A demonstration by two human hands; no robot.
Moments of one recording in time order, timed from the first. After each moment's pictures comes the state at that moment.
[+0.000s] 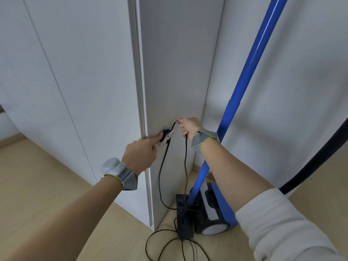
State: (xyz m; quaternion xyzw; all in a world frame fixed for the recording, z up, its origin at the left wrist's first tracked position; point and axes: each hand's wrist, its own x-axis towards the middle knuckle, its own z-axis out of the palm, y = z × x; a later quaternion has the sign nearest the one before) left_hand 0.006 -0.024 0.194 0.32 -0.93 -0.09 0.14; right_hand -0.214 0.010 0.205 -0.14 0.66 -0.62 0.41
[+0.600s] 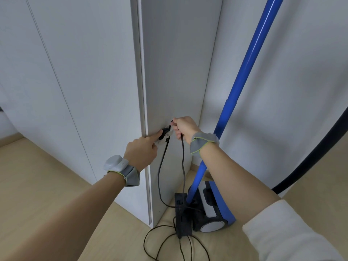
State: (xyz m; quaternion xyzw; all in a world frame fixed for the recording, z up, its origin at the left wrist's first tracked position) left_hand 0.006 -0.021 0.191 0.32 -0.93 -0.08 0.15; right_hand -0.165 0.031 0.225 -0.20 0.70 -0.59 0.34
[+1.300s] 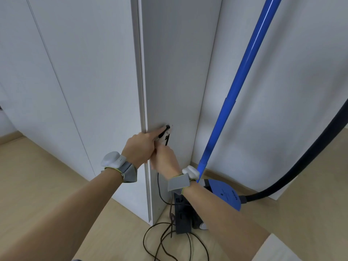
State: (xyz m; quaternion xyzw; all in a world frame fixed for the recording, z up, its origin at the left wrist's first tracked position) left_hand 0.014 -0.020 0.202 0.28 -0.94 -0.08 0.16; right_hand -0.060 0.056 0.158 -0.46 0.82 -0.34 0.10
